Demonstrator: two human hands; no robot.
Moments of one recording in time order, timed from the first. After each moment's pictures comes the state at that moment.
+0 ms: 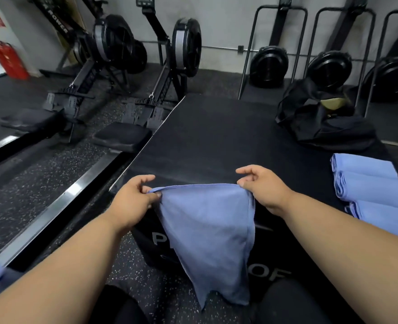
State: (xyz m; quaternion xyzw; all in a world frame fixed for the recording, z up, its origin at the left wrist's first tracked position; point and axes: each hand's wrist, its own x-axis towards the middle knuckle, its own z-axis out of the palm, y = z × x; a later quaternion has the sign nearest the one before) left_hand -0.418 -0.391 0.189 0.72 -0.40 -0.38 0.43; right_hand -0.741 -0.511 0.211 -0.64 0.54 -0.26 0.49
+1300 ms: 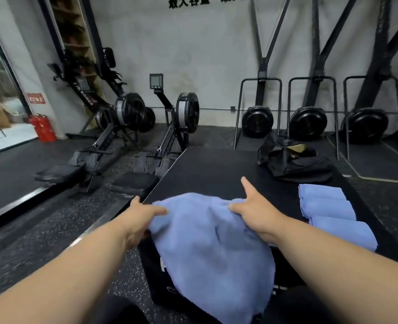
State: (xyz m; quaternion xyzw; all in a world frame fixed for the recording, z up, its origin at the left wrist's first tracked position) left_hand -0.489 -0.287 0.334 0.65 -0.26 -0.49 0.52; right_hand -0.766 -0.357 0.342 -0.64 0.49 -0.31 0.51
